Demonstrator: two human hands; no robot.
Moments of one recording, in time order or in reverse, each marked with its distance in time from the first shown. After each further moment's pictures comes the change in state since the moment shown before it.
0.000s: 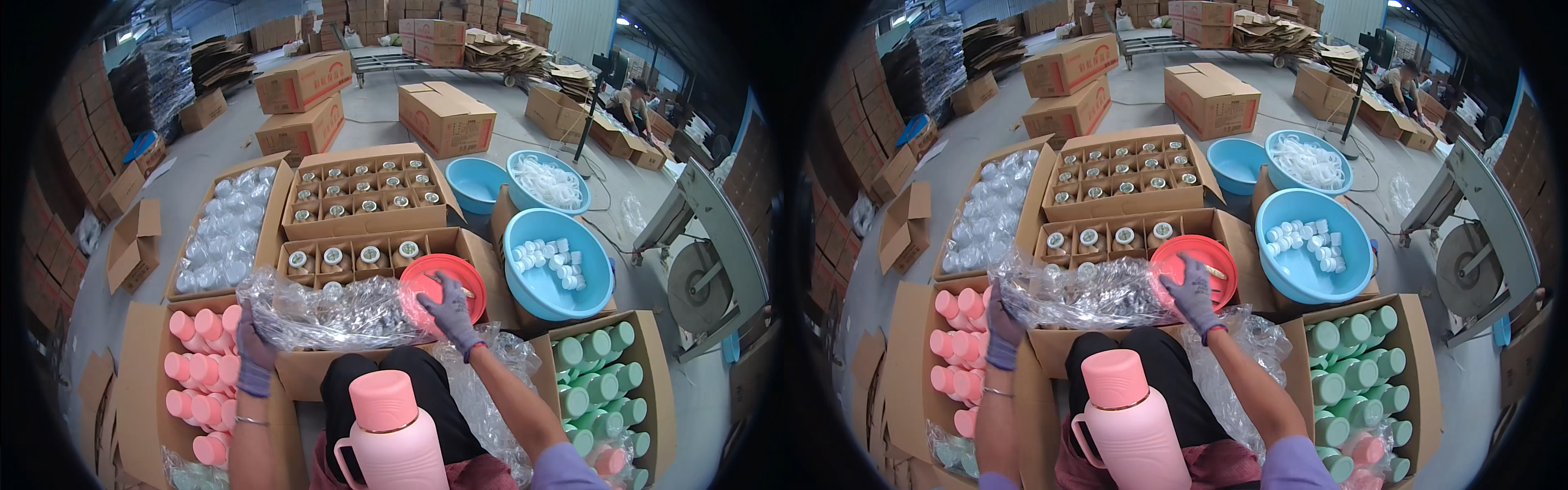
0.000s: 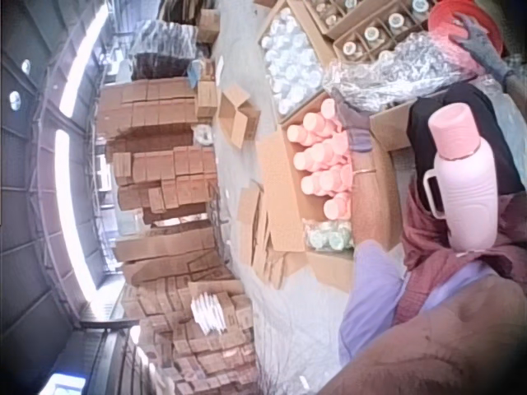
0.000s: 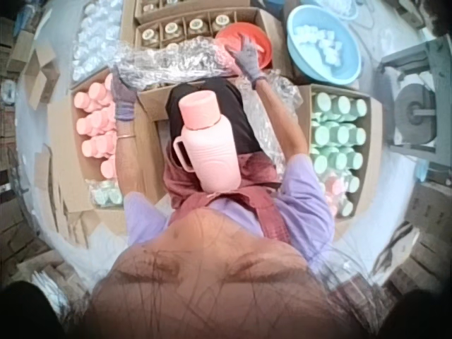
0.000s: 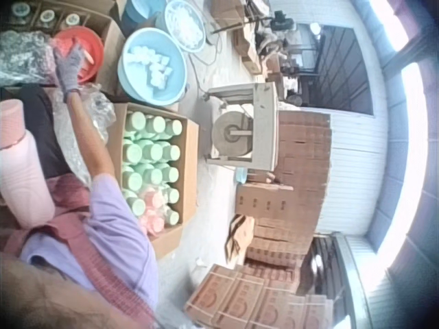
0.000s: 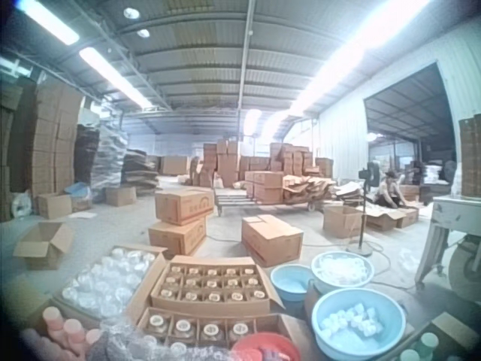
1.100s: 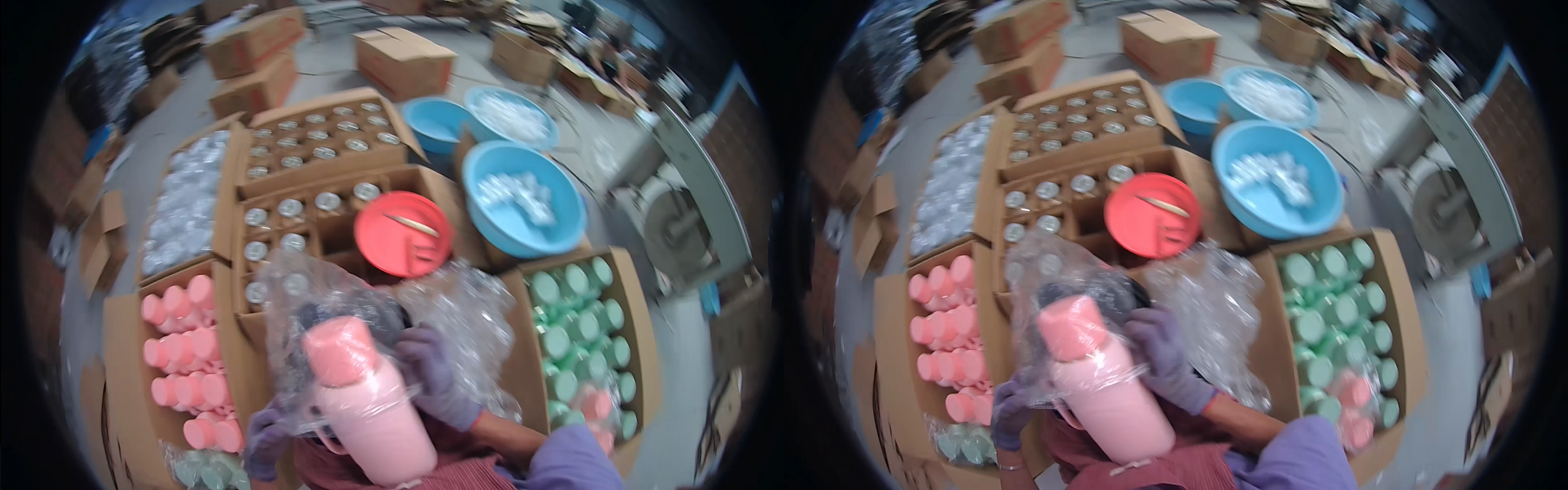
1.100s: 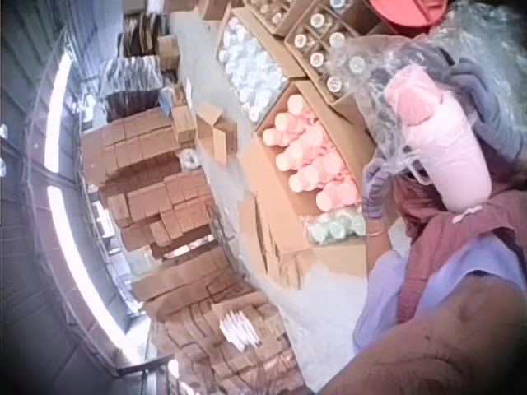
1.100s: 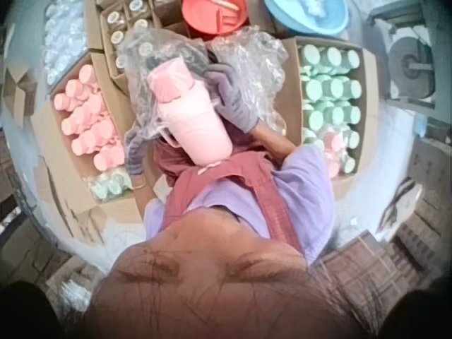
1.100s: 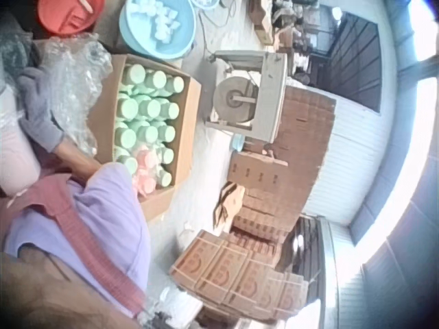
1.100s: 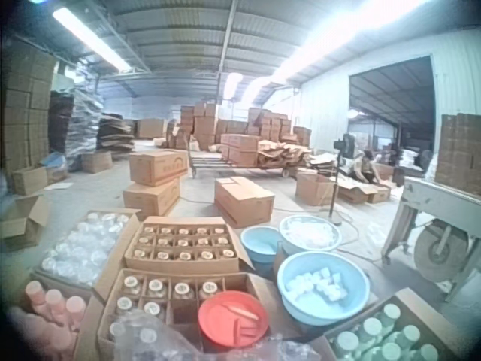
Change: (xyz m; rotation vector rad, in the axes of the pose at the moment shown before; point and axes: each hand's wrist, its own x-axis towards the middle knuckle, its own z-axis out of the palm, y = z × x) left_hand -0.215 0.036 0.028 0.300 -0.326 -0.398; right_hand -0.189 -0.106 -0.082 0.091 0.097 -0.358
